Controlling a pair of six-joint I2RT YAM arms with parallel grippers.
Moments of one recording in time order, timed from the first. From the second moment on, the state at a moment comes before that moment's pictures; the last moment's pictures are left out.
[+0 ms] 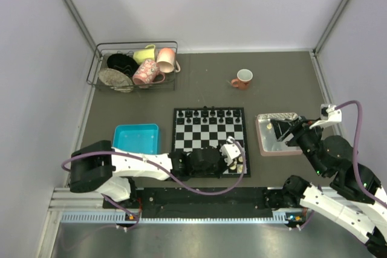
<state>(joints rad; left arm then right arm) -1.35 1.45 0.73 0.26 -0.13 -0.12 0.87 0.31 0.84 -0.66 0.57 0.55</state>
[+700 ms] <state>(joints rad) -1.35 1.50 0.71 0.33 -0.15 -0.14 0.87 0.32 0.82 -0.68 0.57 0.56</state>
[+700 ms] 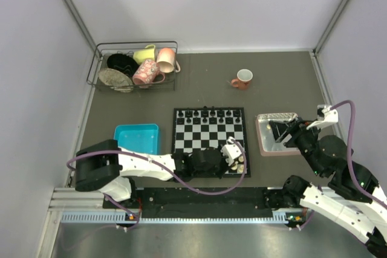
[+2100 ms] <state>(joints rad) -1.35 1.55 0.70 0.34 -0.14 -0.17 0.87 0.31 0.81 -0.69 0.57 0.56</state>
